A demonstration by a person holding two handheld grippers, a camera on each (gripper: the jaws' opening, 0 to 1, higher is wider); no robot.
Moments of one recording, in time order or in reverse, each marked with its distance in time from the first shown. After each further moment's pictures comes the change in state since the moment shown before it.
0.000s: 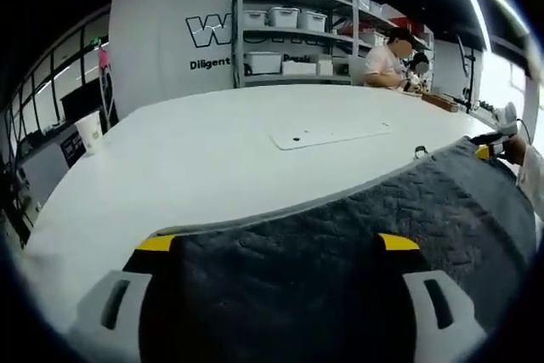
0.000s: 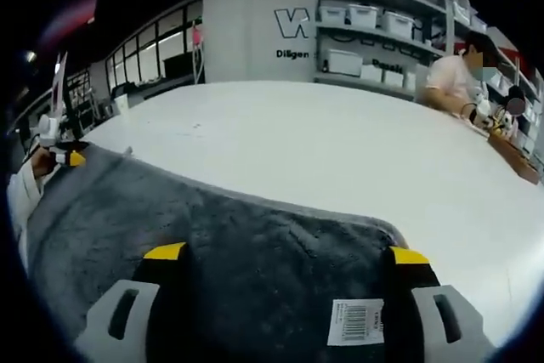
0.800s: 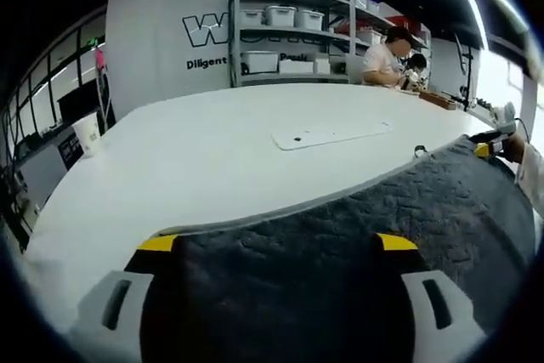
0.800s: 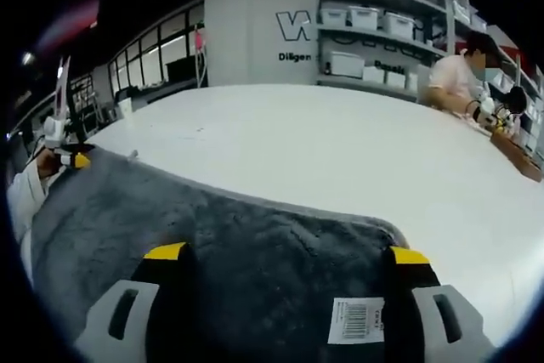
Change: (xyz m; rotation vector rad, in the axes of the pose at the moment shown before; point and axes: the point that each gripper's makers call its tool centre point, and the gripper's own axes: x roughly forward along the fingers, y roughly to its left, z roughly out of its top) left arm 0.002 0.003 0.001 0.003 0.003 -0.017; right arm -0.003 0.003 0.002 0.017 -0.017 0.027
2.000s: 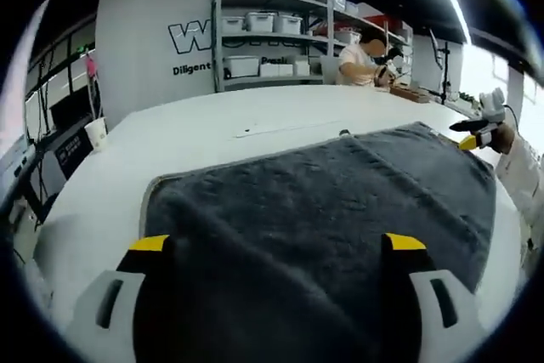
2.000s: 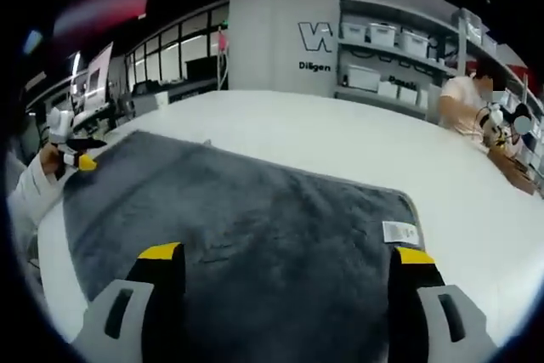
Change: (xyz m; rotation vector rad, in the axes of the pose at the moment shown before) left arm -0.128 -0.067 -0.048 0.009 -0.009 -0.057; right arm -0.111 0.085 -0.033 -0.076 -0.025 0.036
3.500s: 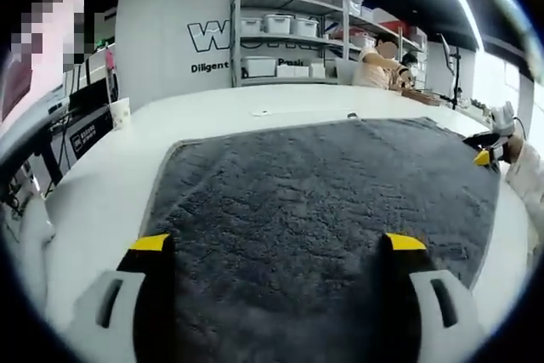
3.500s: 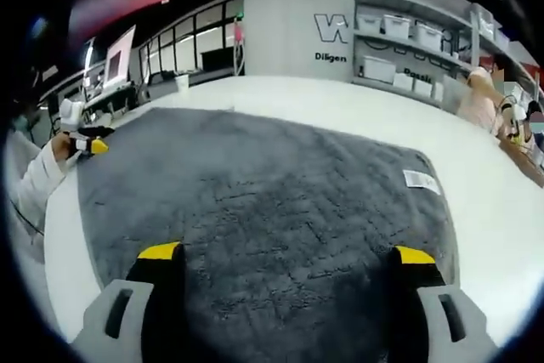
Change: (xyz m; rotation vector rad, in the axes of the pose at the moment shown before) left arm -0.029 0.014 -0.045 -0.013 -0.016 0.069; right arm -0.014 0.022 -0.058 -0.033 0.034 0.080
